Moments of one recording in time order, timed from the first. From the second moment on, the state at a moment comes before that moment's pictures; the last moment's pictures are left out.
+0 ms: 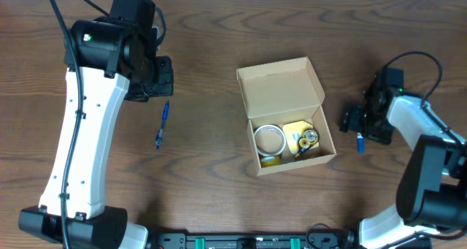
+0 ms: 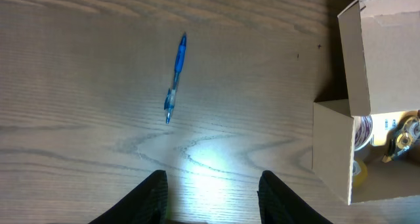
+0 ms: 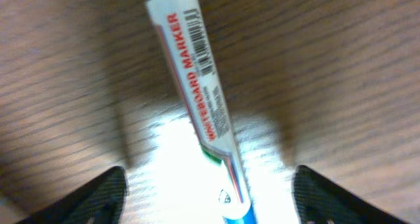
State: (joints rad) left arm -0.20 1.65 1.93 -1.60 0.02 -0.28; right arm -0.19 1.77 1.02 -0.75 0.00 0.17
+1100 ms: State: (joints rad) left arm -0.20 1.60 1.93 -1.57 0.17 -0.28; right arm 0.25 1.46 1.68 -1.11 -0.12 0.02
